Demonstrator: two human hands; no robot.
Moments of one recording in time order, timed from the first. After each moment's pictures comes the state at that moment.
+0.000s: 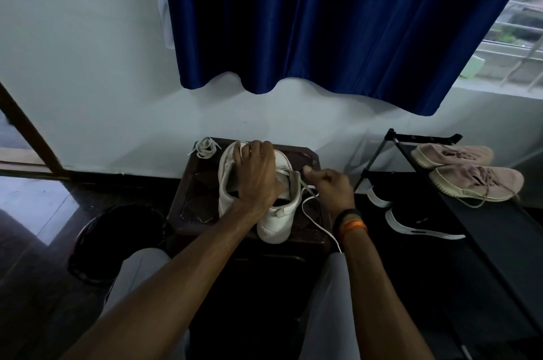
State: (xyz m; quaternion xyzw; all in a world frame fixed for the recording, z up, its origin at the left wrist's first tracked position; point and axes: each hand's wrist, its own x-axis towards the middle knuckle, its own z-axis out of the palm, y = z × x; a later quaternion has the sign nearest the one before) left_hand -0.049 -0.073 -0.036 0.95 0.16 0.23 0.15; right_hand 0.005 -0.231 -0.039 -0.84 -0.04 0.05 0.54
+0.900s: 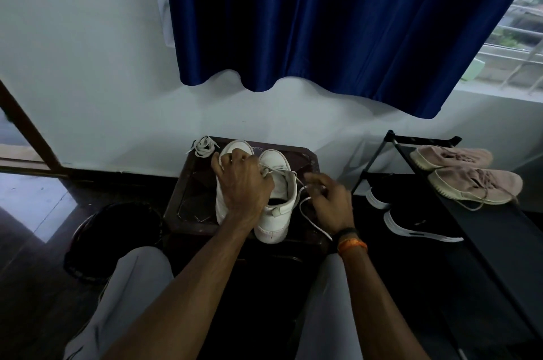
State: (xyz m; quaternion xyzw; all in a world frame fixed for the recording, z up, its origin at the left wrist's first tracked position) left_hand -0.057 -0.071 -0.050 0.91 0.29 0.27 0.12; right_hand -0.011 -0.246 -0.055 -0.88 -0.16 -0.03 0.44
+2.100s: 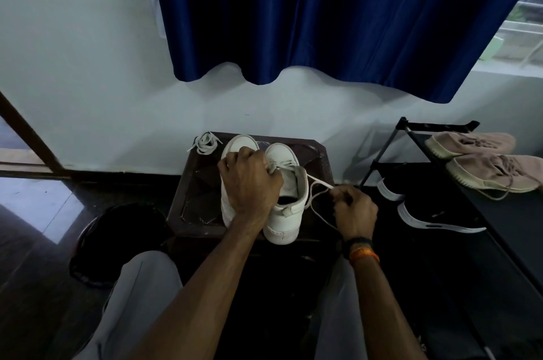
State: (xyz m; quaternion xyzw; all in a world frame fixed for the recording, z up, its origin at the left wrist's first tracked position) left_hand -0.057 -0.070 -0.054 0.90 0.28 0.28 0.19; right_hand -0.006 -0.254 -0.097 -0.90 0.00 -0.09 0.43
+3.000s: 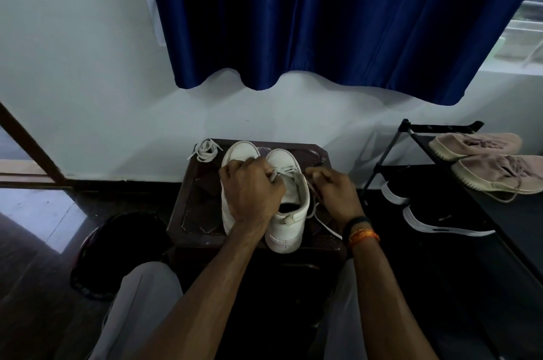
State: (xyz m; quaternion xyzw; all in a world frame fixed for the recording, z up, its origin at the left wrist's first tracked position) left_hand -0.057 -0.070 -0.055 0.89 0.25 0.29 0.24; right_hand 0.016 -0.222 -0.064 -0.85 -0.16 0.05 0.51
